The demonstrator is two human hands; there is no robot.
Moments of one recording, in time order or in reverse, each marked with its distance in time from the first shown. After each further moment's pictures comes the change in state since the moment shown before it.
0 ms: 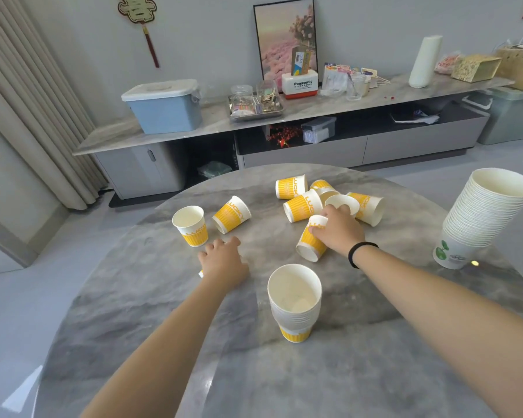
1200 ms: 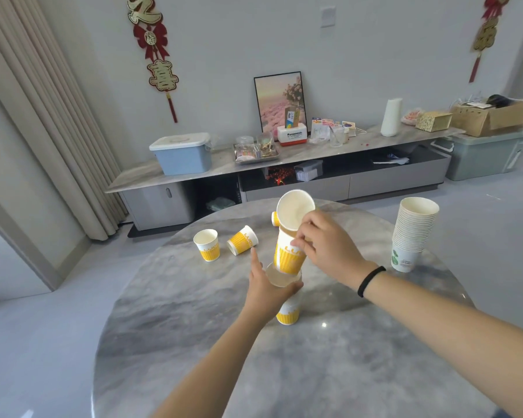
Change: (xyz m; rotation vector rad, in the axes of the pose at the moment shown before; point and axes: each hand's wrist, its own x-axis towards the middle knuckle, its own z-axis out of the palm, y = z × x) left_hand -0.173 0.050 -0.045 -0.955 -0.056 0.140; right_hand -0.163 -0.037 -0.114 0.042 0.457 -0.833
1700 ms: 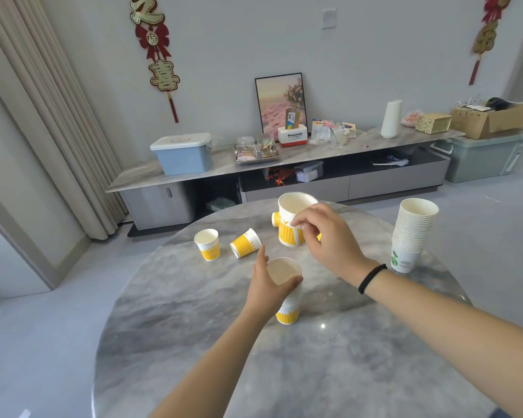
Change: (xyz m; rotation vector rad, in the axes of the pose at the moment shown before) left_hand 0.003 -0.001 -0.002 -0.003 0.020 0.077; right_hand 0.007 -0.016 -0.013 0.271 0.084 0.128
